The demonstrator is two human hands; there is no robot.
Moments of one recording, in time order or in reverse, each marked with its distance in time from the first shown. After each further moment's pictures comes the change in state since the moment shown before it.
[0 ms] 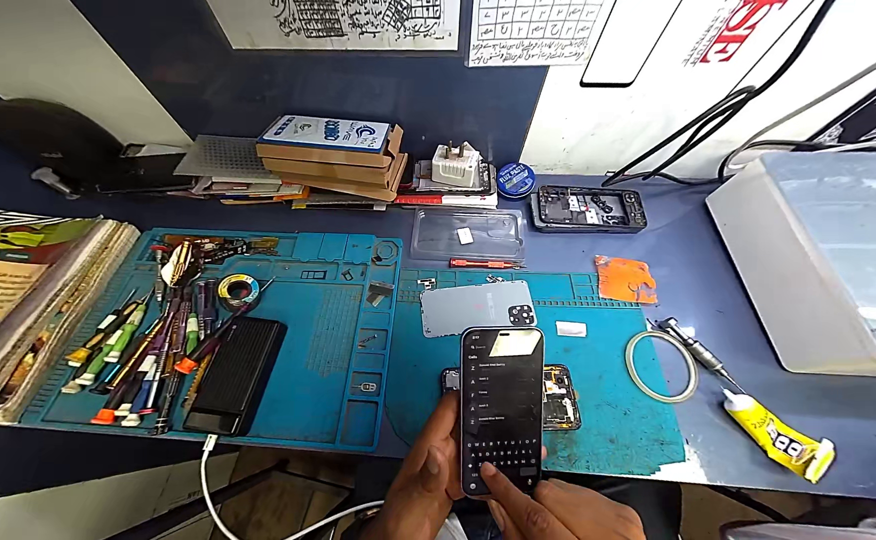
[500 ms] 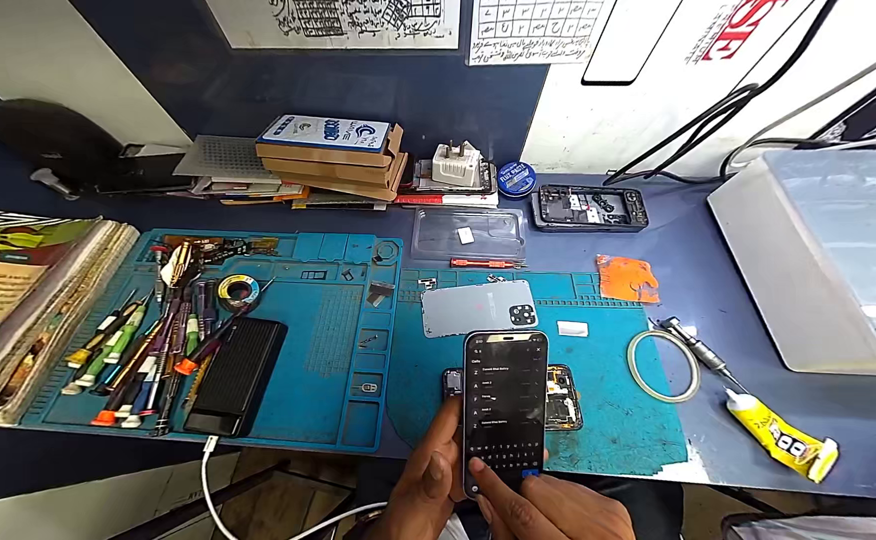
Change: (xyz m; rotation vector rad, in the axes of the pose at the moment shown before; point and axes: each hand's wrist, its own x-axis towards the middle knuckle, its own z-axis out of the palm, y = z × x) left_hand -0.003 -0.002 -0.001 0.028 -0.001 0.001; right_hand 0.004 -0.001 0.005 -0.038 -0.039 -0.033
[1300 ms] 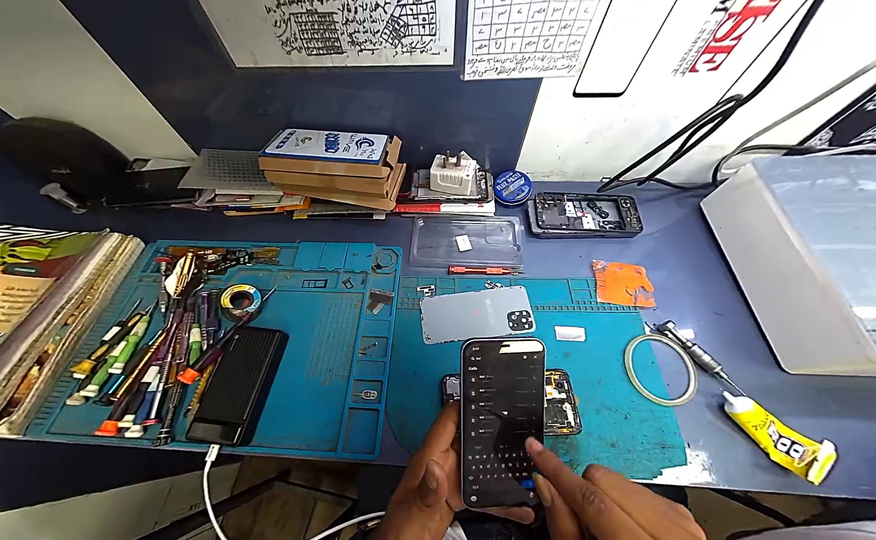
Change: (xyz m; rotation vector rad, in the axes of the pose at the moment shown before) left_hand 0.000 0.003 0.001 -0.105 -0.030 -0.012; right_hand 0.002 0.015 -0.024 -0.044 0.159 0.090
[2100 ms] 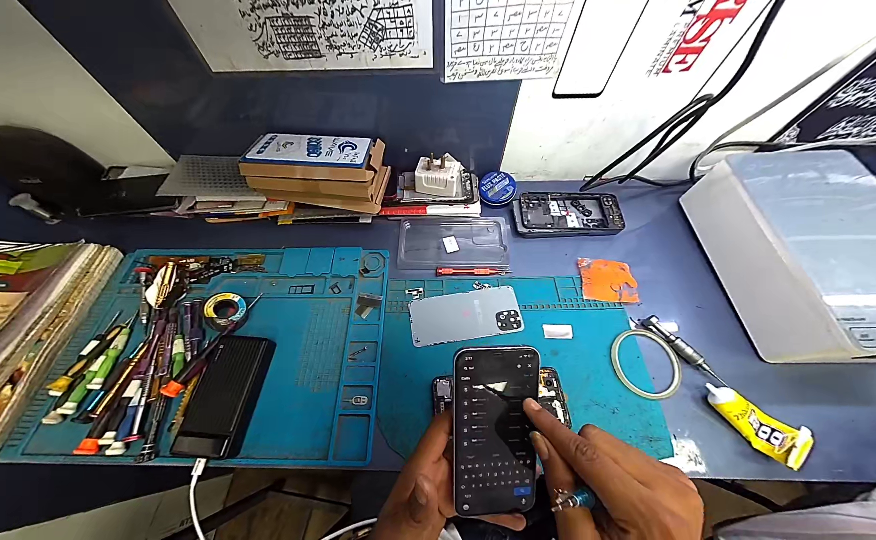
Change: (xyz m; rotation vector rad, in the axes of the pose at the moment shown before) left_hand -0.002 0.000 -0.002 0.010 -0.045 -0.021; right_hand 0.022 0.008 -0.001 -0.047 0.051 0.046
